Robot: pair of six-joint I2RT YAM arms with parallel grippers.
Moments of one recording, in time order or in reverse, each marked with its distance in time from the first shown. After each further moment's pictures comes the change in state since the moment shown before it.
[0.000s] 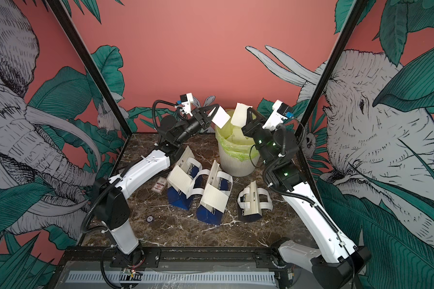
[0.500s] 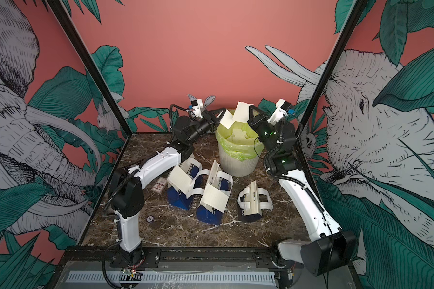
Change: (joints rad) left arm -0.017 0.133 0.086 -0.043 -0.045 -0.071; right arm -0.108 0.132 -0.016 0.074 -0.224 0.242
